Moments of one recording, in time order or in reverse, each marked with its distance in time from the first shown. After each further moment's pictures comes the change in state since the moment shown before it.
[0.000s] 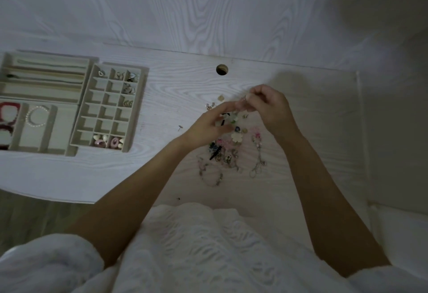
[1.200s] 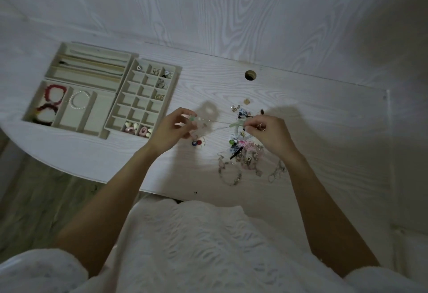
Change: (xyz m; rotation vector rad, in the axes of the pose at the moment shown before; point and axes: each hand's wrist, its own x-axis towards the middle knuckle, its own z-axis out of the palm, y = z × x) left_hand -0.089 -0.050 -0.079 0.000 0.444 -0.178; right_hand -0.005 0.054 0.033 -0.491 -0.144 -0.036
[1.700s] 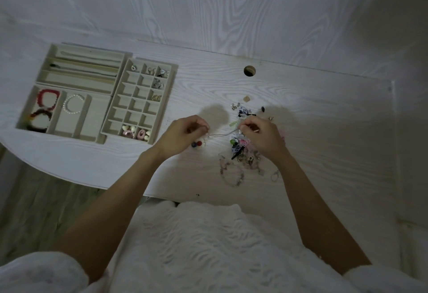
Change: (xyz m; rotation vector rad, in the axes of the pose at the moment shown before) left_hand 0.007 0.005 0.013 0.204 -0.177 0.074; right_hand 0.002 0.005 0.026 0.133 -0.013 0.053
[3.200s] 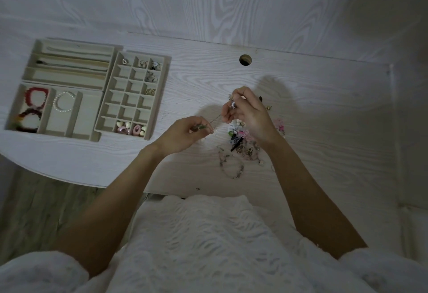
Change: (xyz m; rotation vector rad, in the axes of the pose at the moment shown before) left_hand -0.004 0.007 0.008 0.035 -0.156 -0.030; right_hand 0.000 -0.047 0.009 0.592 -0.103 -0.071
